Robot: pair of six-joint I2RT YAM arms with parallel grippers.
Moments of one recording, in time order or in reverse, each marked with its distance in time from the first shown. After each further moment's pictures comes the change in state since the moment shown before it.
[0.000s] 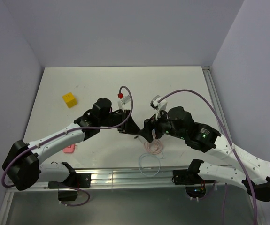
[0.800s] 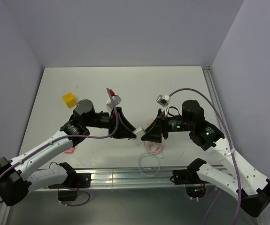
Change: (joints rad) left arm 0.040 -0.213 -0.054 0.240 0.249 0.245; right arm -0.339 -0.063 -0.105 0.182 -0.797 0.222
